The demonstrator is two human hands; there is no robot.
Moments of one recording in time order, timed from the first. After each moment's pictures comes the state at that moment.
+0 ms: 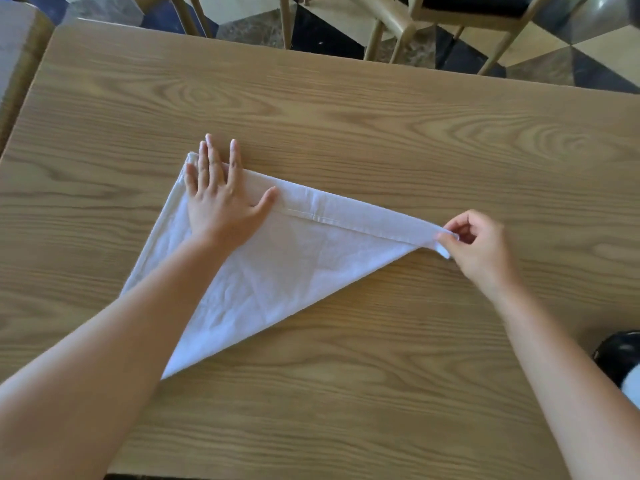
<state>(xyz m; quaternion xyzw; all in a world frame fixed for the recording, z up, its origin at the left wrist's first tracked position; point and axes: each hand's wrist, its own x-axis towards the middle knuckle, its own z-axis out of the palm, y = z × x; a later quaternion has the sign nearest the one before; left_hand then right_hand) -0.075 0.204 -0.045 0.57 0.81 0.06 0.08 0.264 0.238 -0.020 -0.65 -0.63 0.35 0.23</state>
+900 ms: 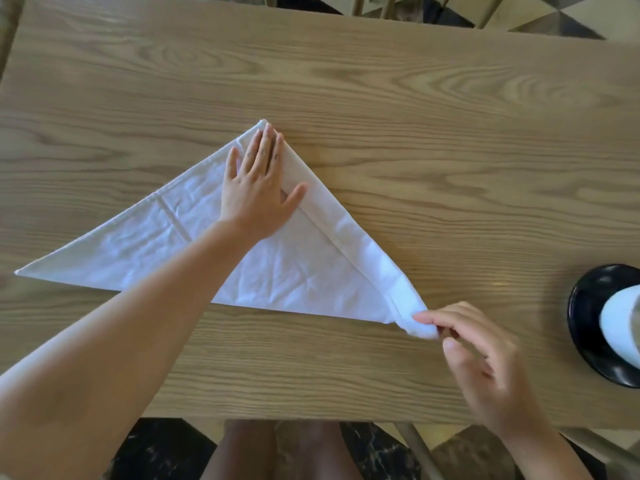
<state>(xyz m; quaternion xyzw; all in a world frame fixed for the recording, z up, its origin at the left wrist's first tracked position) -0.026 0.171 -0.043 0.69 0.72 0.05 0.09 0.271 0.049 0.052 -0.51 -0.72 0.39 0.26</state>
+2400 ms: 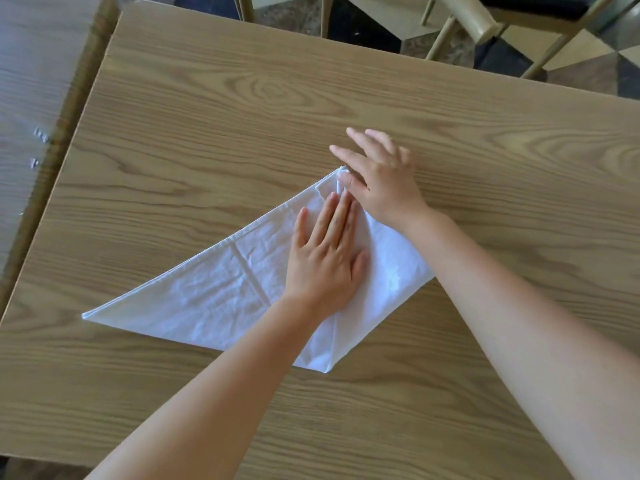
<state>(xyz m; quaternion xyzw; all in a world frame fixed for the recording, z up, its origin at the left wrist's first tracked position) -0.035 0.150 -0.049 0.69 0.71 0.10 0.08 0.045 0.287 -0.031 -0.43 -0.88 0.16 0.10</state>
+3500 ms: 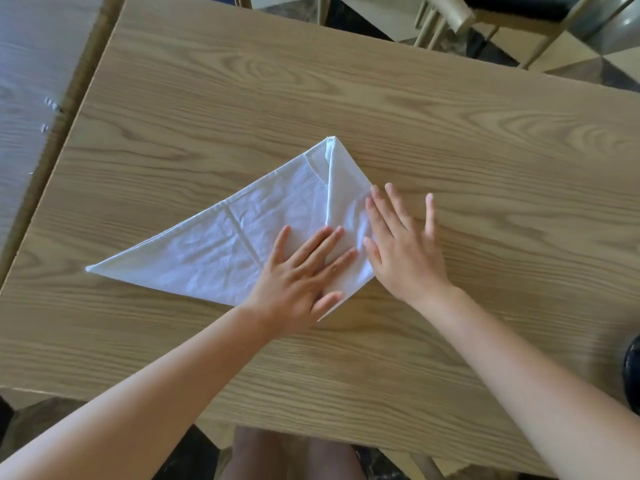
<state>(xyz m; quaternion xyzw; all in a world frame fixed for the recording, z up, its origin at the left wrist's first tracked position) -0.047 0.066 -0.048 0.80 0.58 0.08 0.08 0.131 0.165 -0.032 -0.44 -0.90 0.01 0.01</state>
